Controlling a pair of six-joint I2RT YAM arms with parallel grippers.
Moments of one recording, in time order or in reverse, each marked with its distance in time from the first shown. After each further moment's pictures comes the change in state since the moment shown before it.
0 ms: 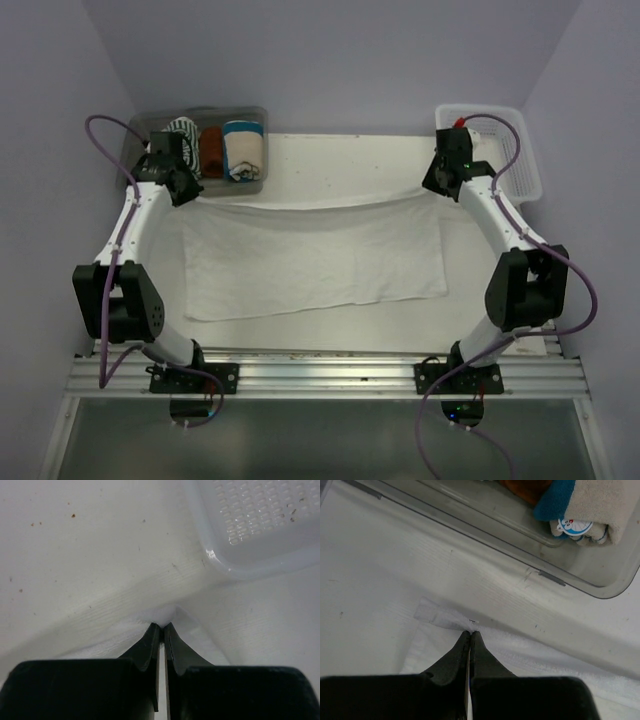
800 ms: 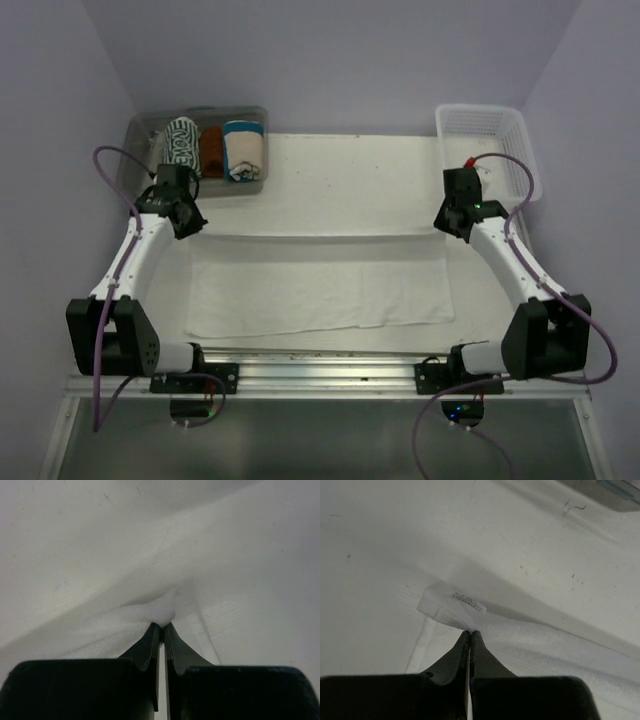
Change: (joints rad) left arm -0.037 -0.237 -0.270 -0.036 -0.023 -0.001; right arm 0.005 -0.363 -0.359 -0.087 0.086 0.013
